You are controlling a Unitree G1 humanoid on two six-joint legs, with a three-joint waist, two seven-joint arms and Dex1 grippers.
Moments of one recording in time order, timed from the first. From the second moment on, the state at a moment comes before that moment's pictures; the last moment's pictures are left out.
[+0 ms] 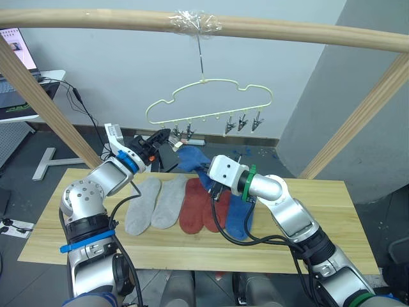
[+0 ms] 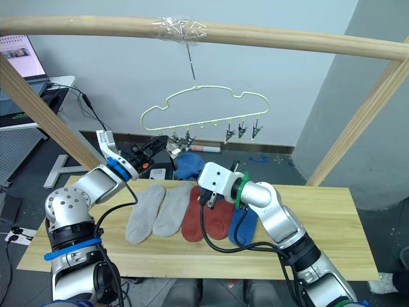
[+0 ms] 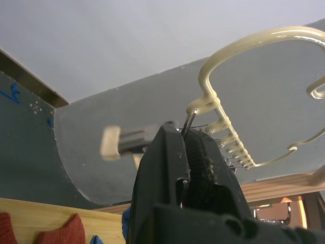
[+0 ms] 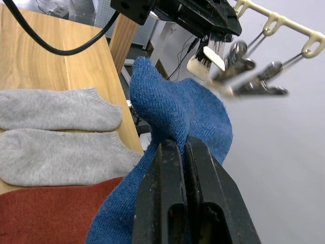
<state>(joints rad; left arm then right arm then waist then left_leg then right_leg) -0.56 0.33 0.52 0.11 -1.05 1.02 -0.23 -0.50 -0.22 0.45 -0.12 -0.19 0.25 0.61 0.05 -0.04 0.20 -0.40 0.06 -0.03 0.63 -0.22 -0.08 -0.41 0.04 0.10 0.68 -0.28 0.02</state>
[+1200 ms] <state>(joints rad) -0.56 0.35 0.51 0.14 -1.06 1.00 -0.27 -0.50 -0.17 0.43 -0.17 -0.14 0.27 0.59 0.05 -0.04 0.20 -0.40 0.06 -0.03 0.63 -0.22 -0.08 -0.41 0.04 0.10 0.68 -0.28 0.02</state>
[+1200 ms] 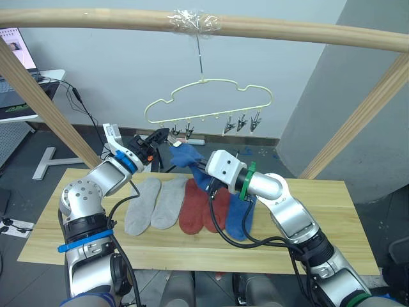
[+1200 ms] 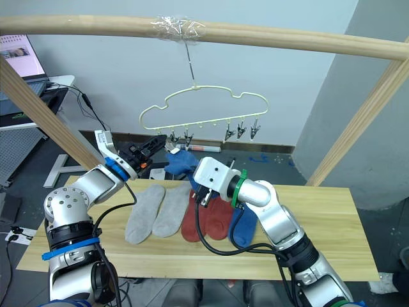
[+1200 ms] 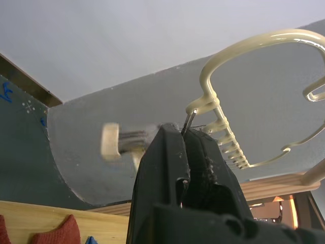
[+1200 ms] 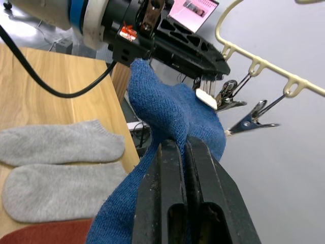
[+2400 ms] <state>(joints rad) -0.22 0.45 0.10 -0.21 -0.48 0.44 -0.44 -0.31 -0.22 0.29 -0.30 0.06 0.55 0.57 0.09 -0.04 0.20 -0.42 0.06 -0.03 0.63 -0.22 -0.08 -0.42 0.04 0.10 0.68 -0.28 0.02</state>
